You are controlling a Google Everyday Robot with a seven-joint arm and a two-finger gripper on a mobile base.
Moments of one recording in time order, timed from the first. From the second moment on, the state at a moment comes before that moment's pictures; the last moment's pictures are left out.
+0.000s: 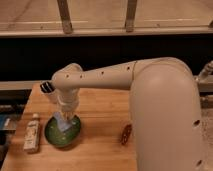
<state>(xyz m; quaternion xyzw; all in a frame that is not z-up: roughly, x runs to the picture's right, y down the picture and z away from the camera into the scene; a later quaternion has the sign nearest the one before) -0.197 0.148 0.725 -0.40 0.13 0.49 0.76</state>
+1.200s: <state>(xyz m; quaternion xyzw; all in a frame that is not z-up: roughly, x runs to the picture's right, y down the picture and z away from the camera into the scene) -0.202 0.156 0.728 -0.41 0.14 0.48 0.76</state>
